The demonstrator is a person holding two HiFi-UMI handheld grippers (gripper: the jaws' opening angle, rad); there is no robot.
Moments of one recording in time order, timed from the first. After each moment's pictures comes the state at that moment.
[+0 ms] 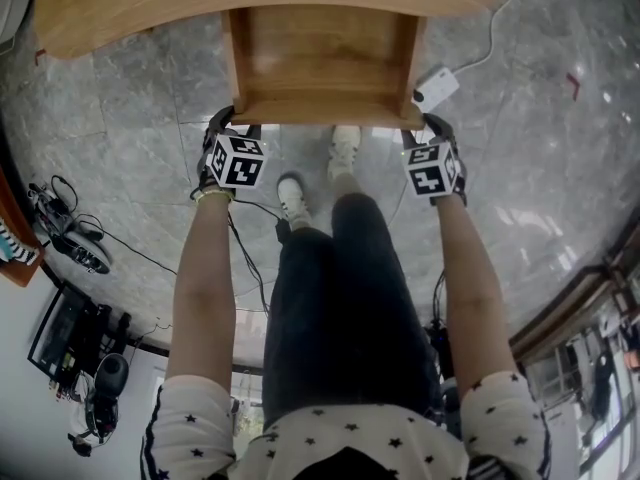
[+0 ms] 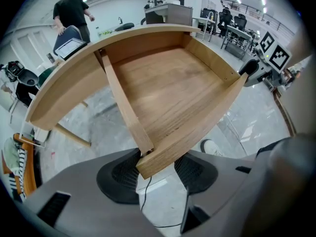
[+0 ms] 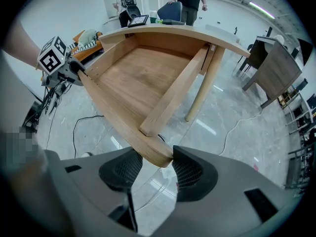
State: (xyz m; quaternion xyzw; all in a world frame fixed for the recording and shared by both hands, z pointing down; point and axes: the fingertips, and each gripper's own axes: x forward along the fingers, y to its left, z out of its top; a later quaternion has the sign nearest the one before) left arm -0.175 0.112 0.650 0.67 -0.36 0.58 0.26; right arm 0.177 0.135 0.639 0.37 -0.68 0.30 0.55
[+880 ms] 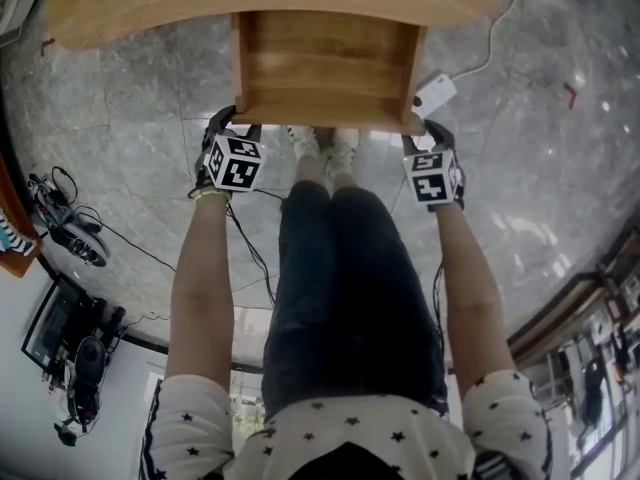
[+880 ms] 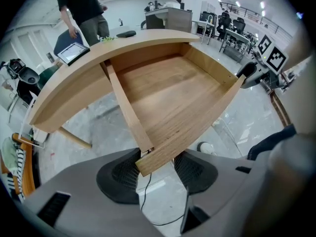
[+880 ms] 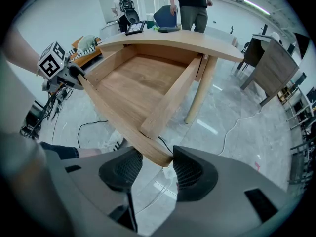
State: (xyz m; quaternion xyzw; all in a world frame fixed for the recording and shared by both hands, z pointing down) left arm -0.177 0.108 0.621 0.68 -0.36 0.58 0.27; right arm 0.174 0.131 0.610 0.38 -0.69 0.31 0.54
